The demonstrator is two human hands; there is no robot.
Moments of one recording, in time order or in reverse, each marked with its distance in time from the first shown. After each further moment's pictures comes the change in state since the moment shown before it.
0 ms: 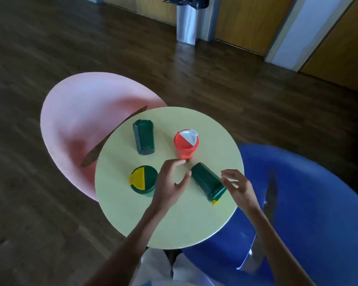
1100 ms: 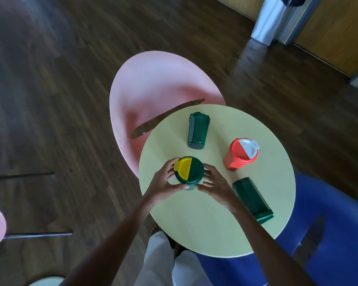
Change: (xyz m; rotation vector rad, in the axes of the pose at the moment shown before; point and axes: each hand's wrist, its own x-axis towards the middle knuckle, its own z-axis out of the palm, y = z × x) left_hand -0.037 -0.088 -0.098 -0.300 -0.050 -0.565; right_hand 0.049 -0.031 0.162 0.040 -0.689 0.027
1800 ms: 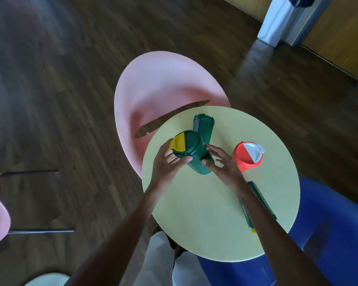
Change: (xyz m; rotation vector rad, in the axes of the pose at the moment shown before) left_hand 0.023 0.046 -0.002 -0.311 0.292 -0.022; right_hand 0.028 -0.052 -0.022 -0.138 0.099 -0.168
